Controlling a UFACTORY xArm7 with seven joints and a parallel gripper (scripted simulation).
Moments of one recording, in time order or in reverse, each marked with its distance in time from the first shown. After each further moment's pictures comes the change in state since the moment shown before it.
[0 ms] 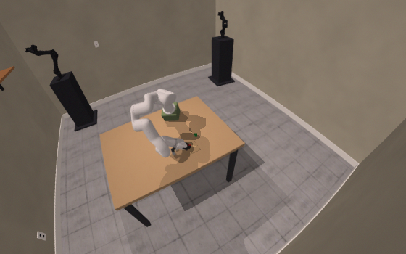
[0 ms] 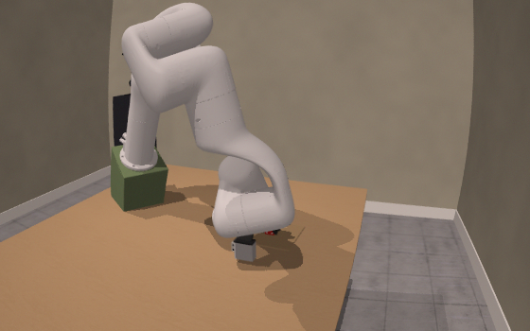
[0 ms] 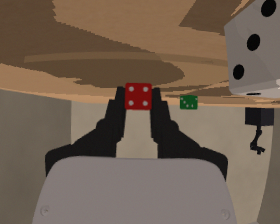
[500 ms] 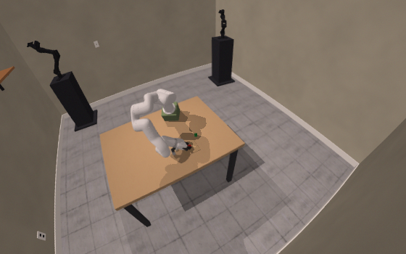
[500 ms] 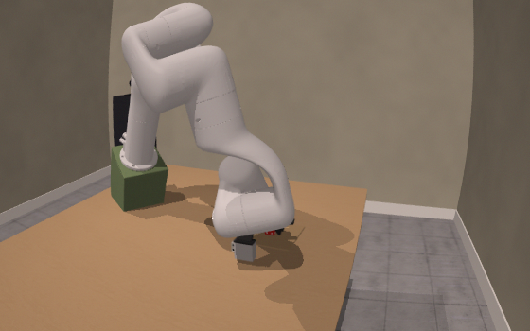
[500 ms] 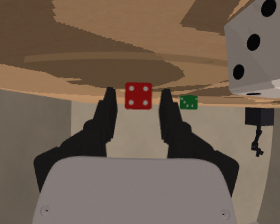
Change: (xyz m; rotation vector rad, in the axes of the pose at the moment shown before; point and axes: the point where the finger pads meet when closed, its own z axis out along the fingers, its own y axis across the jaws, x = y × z) arm 0.000 0.000 0.000 0.000 0.000 0.000
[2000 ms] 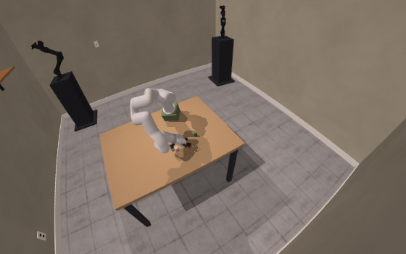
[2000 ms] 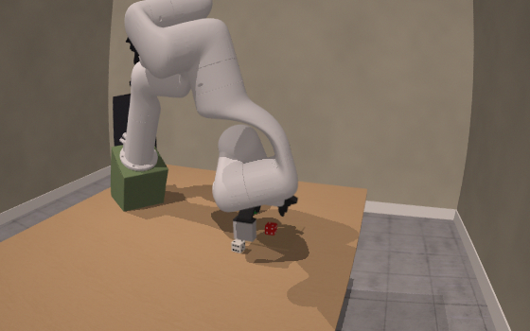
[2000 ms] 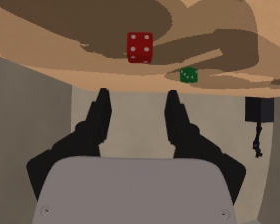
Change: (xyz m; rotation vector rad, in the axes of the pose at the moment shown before) arm -0.037 0.000 -0.036 0.000 0.000 0.000
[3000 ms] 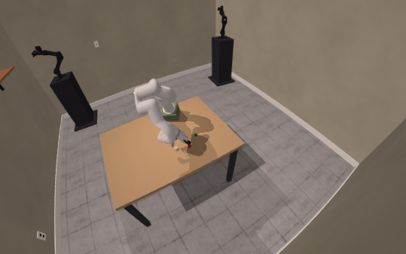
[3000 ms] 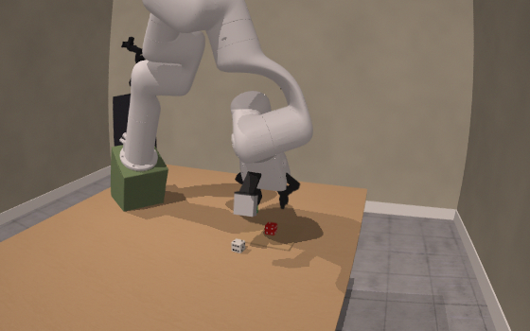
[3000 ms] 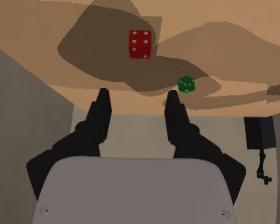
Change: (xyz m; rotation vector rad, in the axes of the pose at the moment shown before) arm -0.016 0.000 -0.012 0.005 0.252 0.000
